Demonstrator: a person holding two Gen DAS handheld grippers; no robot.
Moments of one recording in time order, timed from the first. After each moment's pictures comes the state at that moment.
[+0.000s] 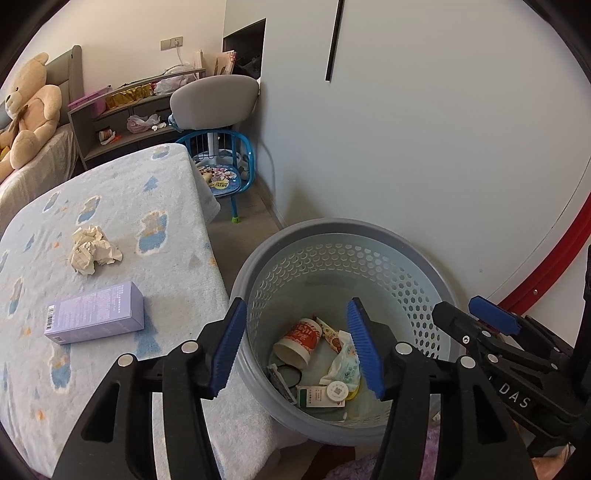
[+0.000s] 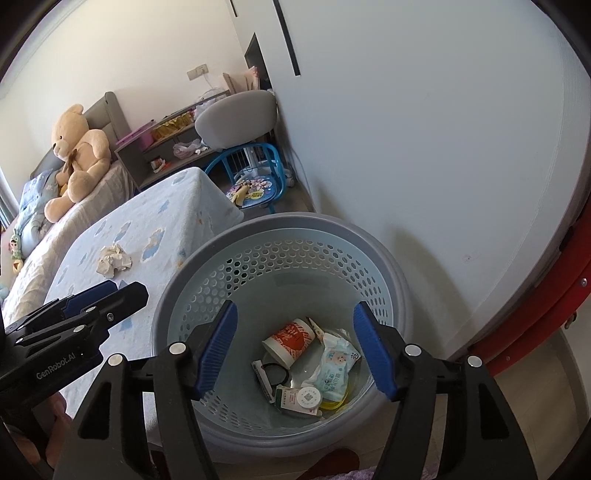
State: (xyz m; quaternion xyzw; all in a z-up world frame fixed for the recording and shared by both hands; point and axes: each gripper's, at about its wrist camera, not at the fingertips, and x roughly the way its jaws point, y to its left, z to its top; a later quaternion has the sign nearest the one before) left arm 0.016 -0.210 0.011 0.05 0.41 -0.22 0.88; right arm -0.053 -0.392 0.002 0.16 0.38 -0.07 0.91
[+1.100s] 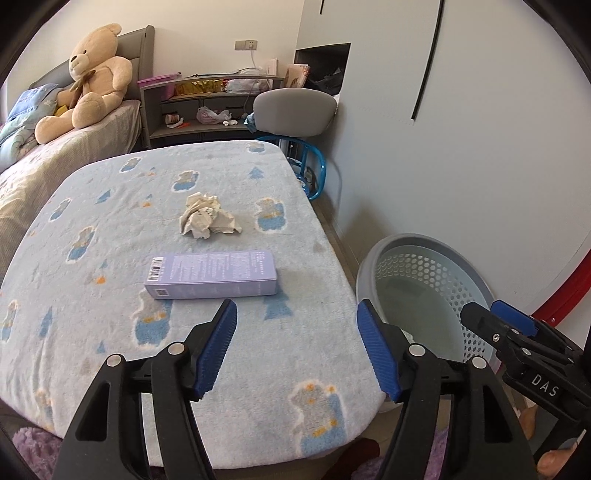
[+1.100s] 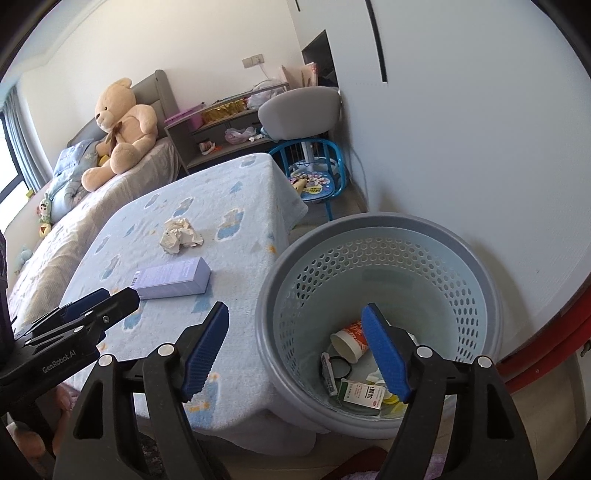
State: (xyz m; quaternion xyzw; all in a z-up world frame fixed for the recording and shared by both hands) left arm -0.006 -0.068 0.023 -0.02 0.40 -0.13 0.91; right arm -0.045 -0.286 0.025 0.12 0.38 0.01 0.92
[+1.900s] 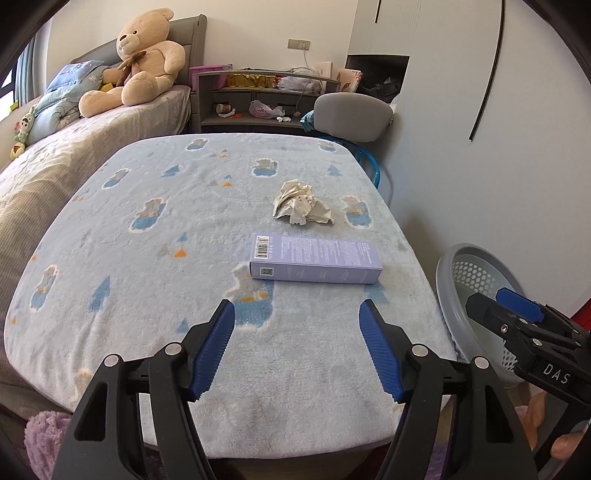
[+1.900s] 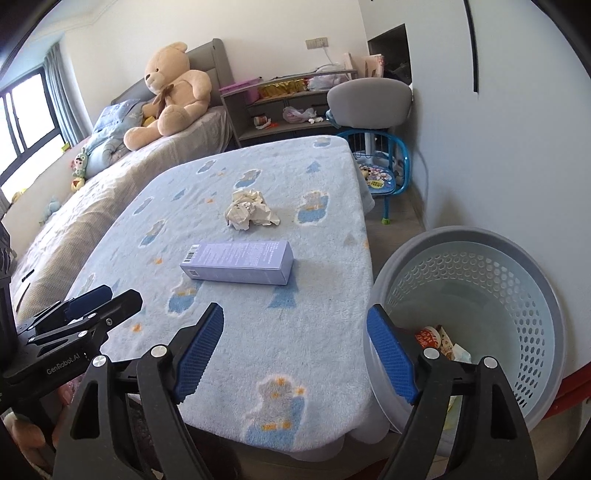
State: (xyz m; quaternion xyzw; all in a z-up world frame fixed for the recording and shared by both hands) left arm -0.010 0.024 0.011 -0.04 0.40 -0.05 0.91; right arm -0.011 -0.193 0.019 0.06 0.40 0.10 0.91
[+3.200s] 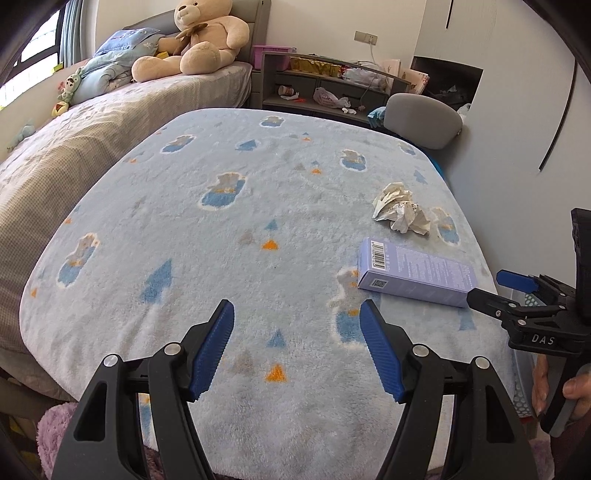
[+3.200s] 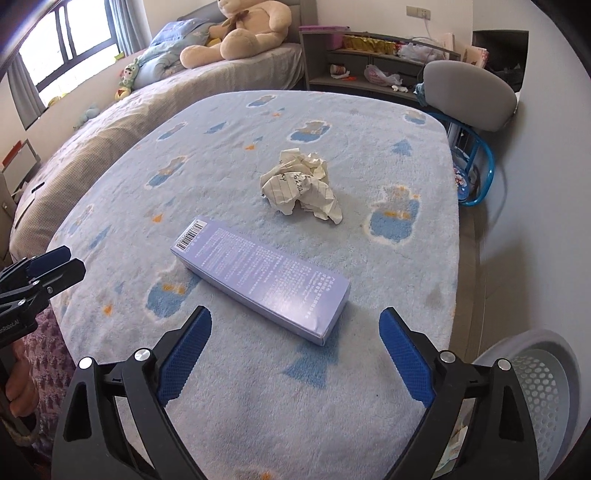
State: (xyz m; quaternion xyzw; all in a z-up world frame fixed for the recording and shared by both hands) left arm 0.023 0.104 -0.014 -0.08 0.43 0.04 0.90; right arm 0.108 -0.132 -0.030 -0.06 0.47 0.24 0.85
